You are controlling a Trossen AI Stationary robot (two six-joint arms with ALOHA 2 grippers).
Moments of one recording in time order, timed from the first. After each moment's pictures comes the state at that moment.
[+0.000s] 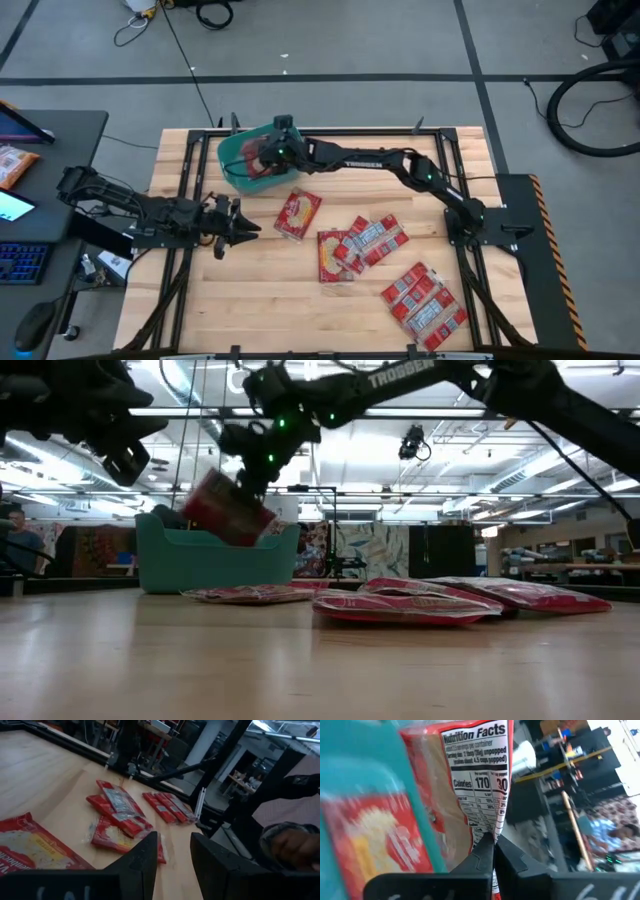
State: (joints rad) left arm -0.29 0.54 0.14 0.34 -0.16 -0.51; right arm -0.23 2.40 2.18 -0.24 0.55 -0.74
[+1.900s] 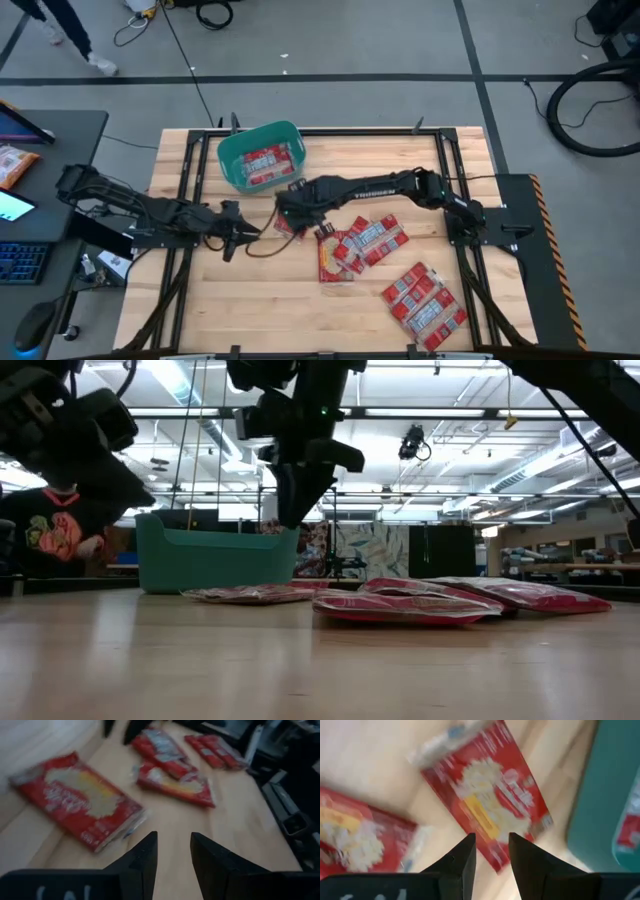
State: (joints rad) left arm -0.28 0.62 0.14 0.09 -0.21 -0.49; right arm 0.02 2.30 2.16 -1.14 0.21 -0.54
